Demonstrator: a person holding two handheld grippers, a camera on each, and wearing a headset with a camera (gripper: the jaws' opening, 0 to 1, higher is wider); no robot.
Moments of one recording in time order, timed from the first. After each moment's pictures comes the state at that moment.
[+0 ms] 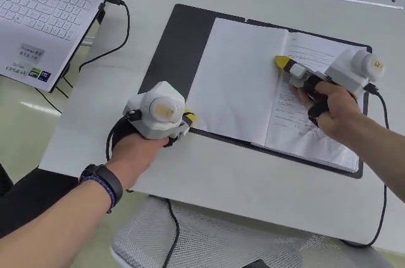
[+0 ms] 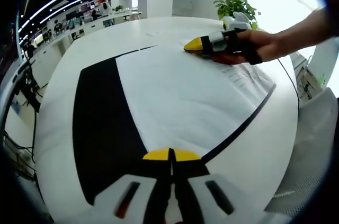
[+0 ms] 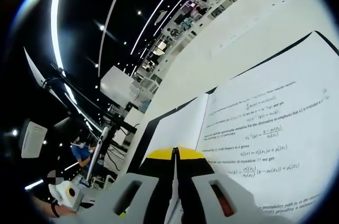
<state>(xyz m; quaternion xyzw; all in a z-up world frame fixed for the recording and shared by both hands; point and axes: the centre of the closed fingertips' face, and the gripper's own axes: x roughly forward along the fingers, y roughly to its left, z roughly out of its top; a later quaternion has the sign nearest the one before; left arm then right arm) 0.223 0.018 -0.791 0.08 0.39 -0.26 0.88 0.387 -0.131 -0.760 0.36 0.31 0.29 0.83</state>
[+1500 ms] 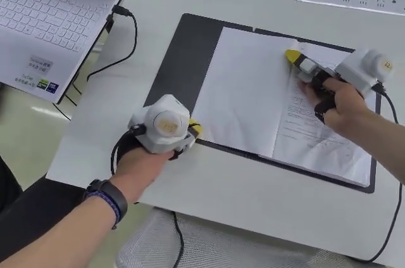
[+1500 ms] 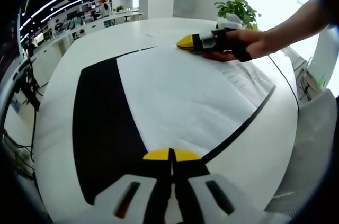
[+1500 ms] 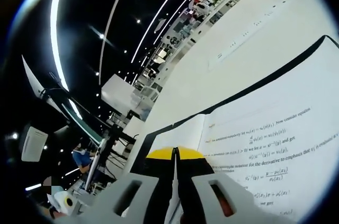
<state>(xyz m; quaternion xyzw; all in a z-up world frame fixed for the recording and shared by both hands) 0.221 0.017 -0.791 0.07 0.39 -0.26 0.88 0.419 -0.137 -0.768 0.37 0.29 0.30 0.83</state>
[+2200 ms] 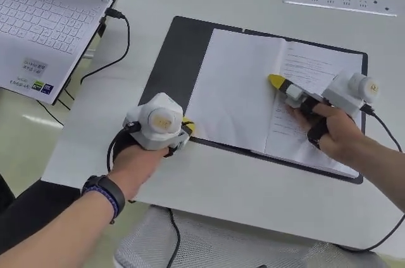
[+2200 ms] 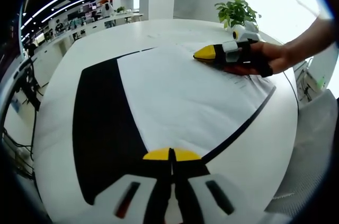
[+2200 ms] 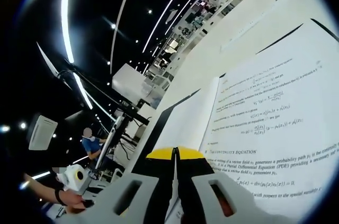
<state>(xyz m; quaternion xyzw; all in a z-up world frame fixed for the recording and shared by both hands) 0.221 0.015 -0.790 0.07 0.38 -0.26 0.88 0.332 -0.121 -0.751 0.36 0.30 0.35 0.81</state>
